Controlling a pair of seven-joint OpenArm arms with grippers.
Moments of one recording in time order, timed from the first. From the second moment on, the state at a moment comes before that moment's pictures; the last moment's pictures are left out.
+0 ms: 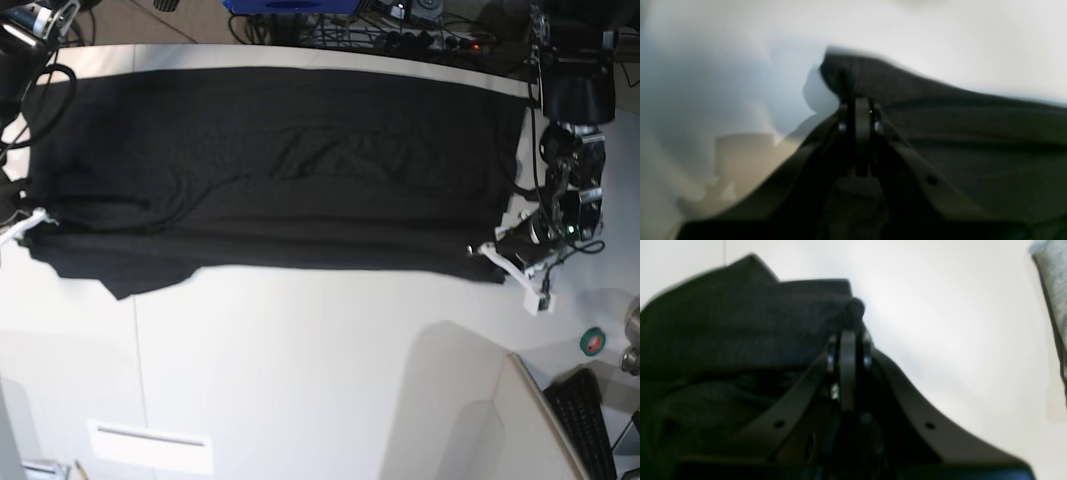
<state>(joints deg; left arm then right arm) -6.4 -22.6 -3.3 67.4 -26.2 -12.0 37.8 3.3 15.9 35.0 60.3 5.8 32.0 -26.5</state>
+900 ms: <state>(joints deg) 0.8 -22.1 -5.5 71.0 -26.3 -12.2 38.8 3.6 9.1 39.8 79.2 5.5 32.4 -54.8</state>
